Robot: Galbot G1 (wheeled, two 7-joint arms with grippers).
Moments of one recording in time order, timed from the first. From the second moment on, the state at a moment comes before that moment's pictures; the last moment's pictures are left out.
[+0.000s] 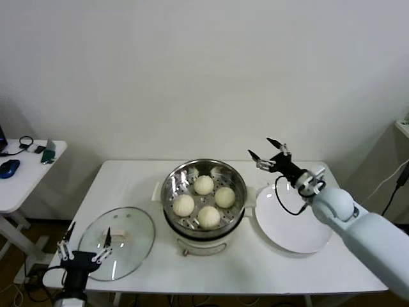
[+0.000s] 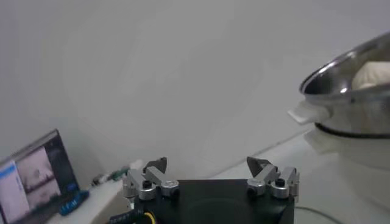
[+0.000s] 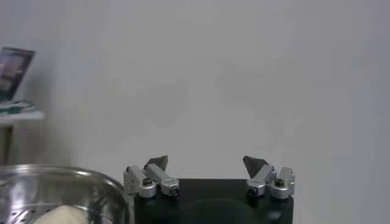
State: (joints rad) left arm 1.81 -1.41 -0.74 -2.16 0.32 -0.02 -0.10; right arm -0.66 0.69 -0.12 1.60 0.80 0.10 -0.07
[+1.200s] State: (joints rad) left arm 1.62 -1.41 -0.70 -1.81 1.41 -0.01 -0.14; right arm -1.24 1.02 0.60 1.64 0.55 -0.03 -0.14
